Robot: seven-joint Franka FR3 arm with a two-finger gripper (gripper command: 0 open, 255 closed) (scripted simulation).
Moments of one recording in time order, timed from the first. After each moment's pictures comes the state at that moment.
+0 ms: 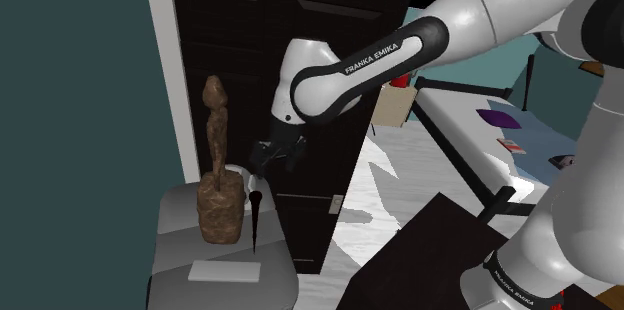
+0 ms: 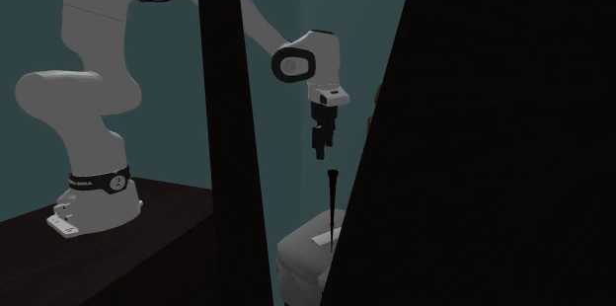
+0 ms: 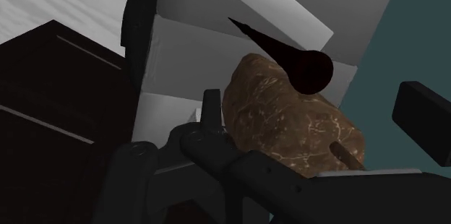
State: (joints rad) arm 0.17 0.28 0.31 -2.05 0.17 2.39 0.37
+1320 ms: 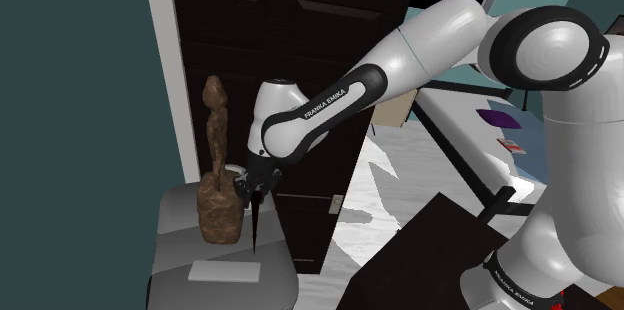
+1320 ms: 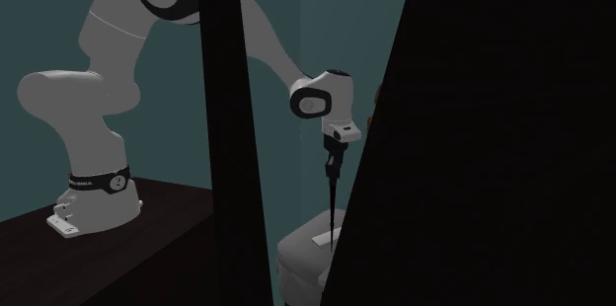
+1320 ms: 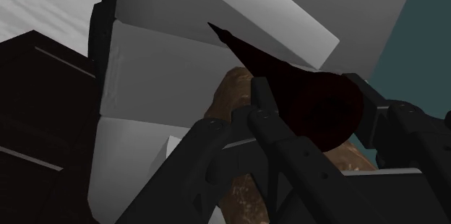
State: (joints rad) arm 0.24 0.58 0.29 -1.89 0.11 2.49 0.42
